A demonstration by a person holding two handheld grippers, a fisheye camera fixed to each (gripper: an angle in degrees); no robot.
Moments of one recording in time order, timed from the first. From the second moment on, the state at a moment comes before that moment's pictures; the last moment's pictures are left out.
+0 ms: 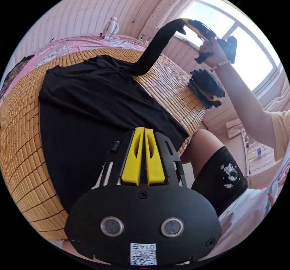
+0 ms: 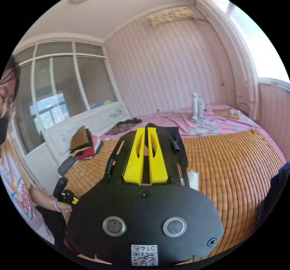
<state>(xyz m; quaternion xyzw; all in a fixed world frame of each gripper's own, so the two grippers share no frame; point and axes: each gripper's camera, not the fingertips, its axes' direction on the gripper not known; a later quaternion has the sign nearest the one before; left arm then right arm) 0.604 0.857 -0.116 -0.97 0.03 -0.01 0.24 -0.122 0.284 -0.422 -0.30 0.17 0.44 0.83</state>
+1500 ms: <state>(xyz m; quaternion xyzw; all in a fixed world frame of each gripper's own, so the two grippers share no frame) 0.267 0.939 -0.022 -0.93 -0.11 0.03 0.36 -0.126 0.520 -0.178 -0.45 0.12 0.55 0.69</state>
